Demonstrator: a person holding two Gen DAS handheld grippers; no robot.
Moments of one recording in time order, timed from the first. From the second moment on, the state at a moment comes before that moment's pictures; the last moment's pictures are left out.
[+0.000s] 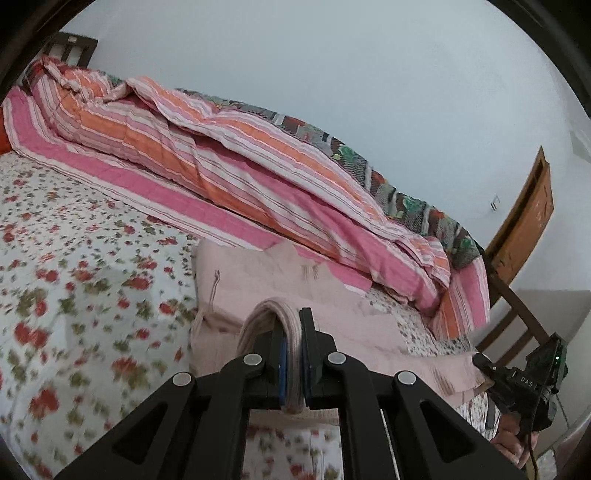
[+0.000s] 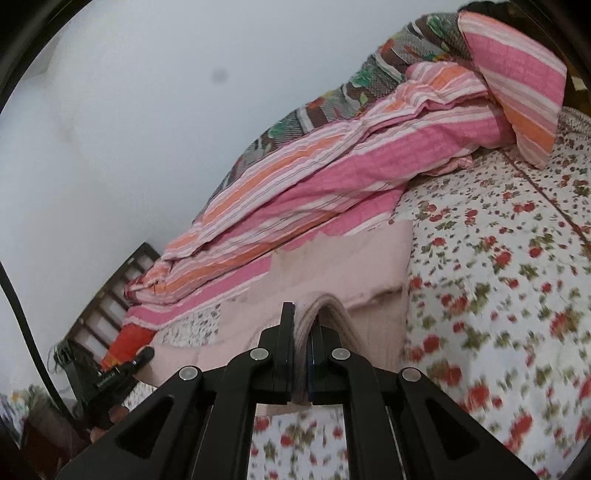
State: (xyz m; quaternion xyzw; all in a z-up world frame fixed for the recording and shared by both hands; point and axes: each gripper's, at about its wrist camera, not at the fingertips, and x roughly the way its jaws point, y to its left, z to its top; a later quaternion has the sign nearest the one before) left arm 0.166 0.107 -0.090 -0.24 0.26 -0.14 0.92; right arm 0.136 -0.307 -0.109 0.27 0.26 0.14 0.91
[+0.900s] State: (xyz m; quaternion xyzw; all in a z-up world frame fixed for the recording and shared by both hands) left arm 0.344 0.129 -0.138 -0.27 0.33 -0.11 0.90; right arm 0.360 -0.308 -0.158 0.27 0.38 0.13 0.87
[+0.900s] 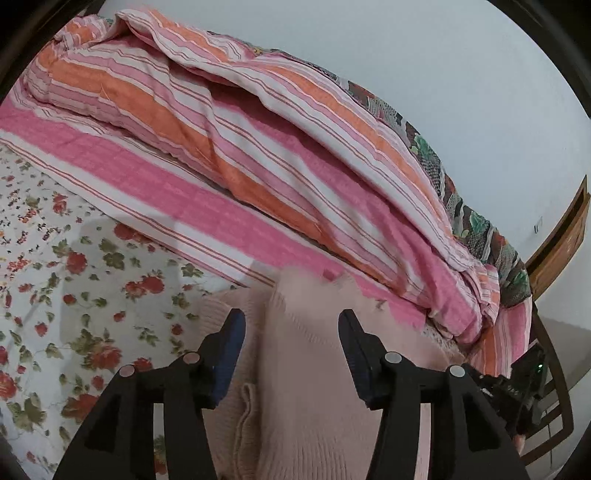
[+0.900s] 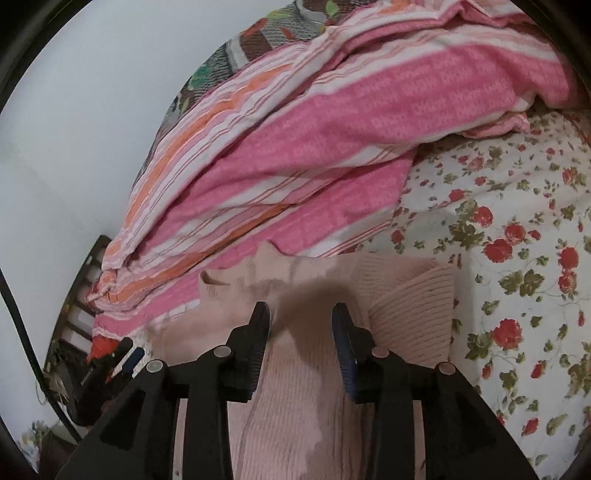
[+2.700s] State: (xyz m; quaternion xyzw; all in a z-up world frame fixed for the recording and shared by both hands) left arm 0.241 0.101 -0.183 -0.28 0.34 -0.11 0.89; right arm 0.258 -0.298 -0.203 0.29 0.41 0.10 0.86
